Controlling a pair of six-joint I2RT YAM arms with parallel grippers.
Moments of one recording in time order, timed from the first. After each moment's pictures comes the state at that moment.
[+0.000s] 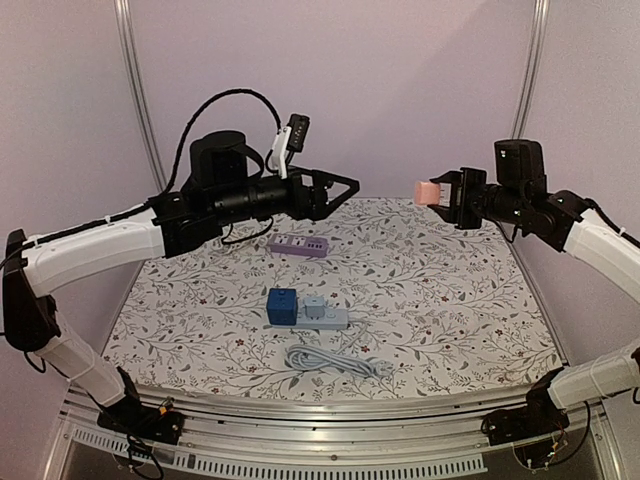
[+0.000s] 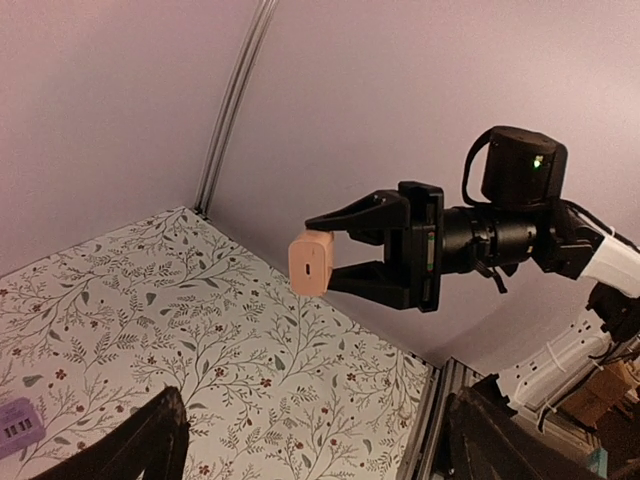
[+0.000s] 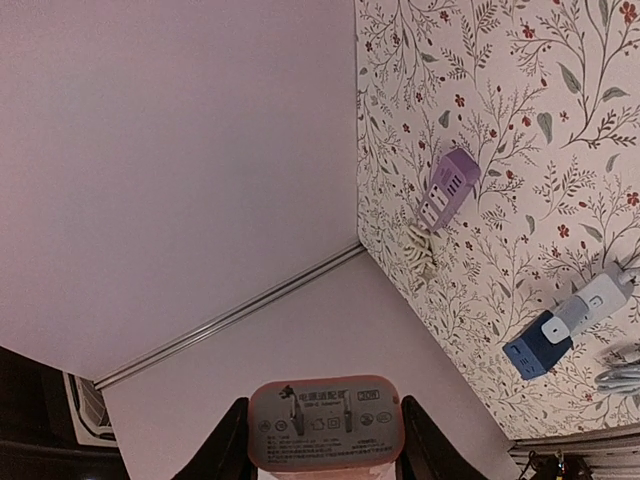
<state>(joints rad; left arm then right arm) -0.88 1.50 1.31 0.12 0.23 -0.38 0.52 1.23 1.18 -0.33 -0.09 1.91</state>
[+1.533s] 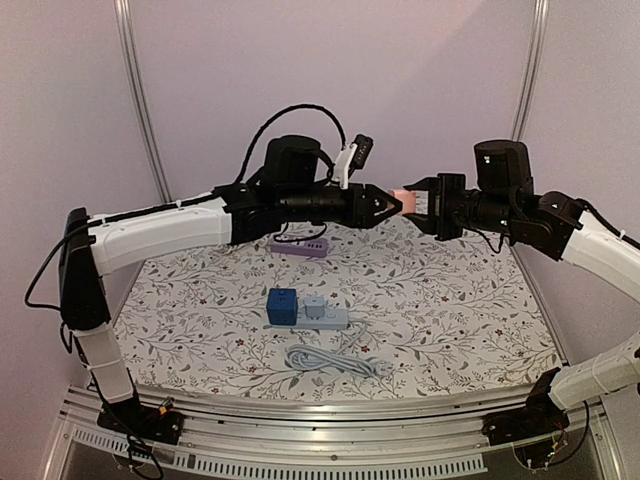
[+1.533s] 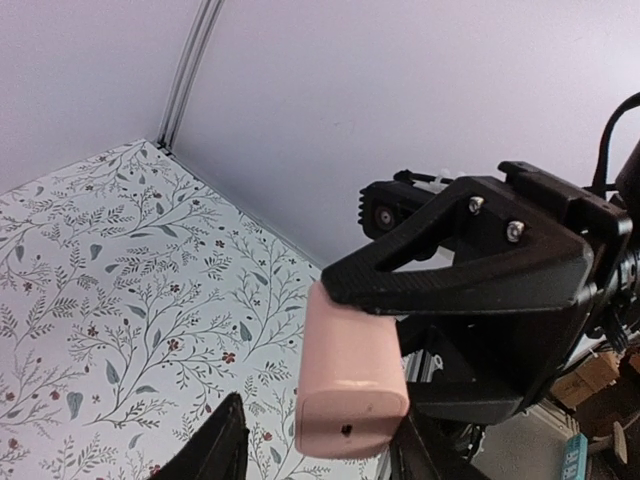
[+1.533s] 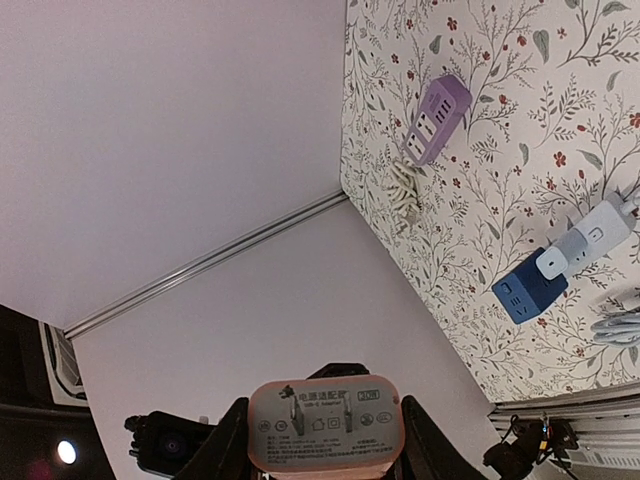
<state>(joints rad) -0.94 1.84 1.62 0.00 0.30 -0.43 0.75 1.24 1.23 -0.35 0.01 1.94</state>
